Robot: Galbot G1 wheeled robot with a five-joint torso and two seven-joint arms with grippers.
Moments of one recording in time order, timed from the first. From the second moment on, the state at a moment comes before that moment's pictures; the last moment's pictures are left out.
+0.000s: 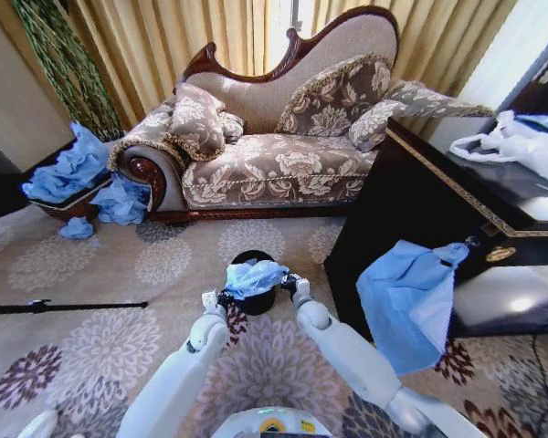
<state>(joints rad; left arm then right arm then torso) 1.08 -1.20 -0.16 -1.75 -0.75 0.41 -0.64 -0.66 1.28 -0.26 1.30 0.55 -0.13 0.28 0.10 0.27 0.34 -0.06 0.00</state>
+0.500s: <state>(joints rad) 1.08 -1.19 -0.19 -1.73 -0.74 0.38 -0.63 -0.60 1.33 -0.27 1.19 0.54 -0.09 0.22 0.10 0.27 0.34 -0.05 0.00</state>
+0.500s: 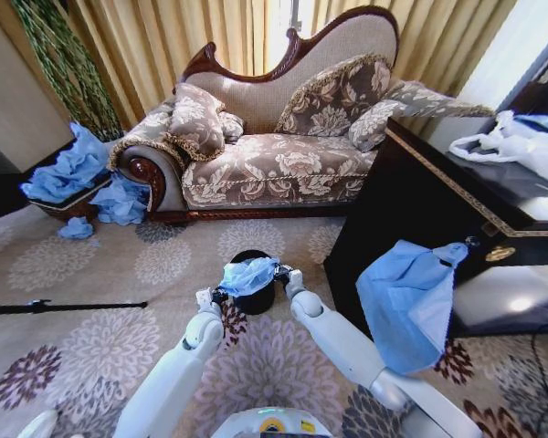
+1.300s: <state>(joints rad) 1.01 -1.15 -0.20 -1.75 -0.78 0.39 -0.63 -0.56 1.29 -0.27 1.21 0.54 -0.13 0.23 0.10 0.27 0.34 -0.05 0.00</state>
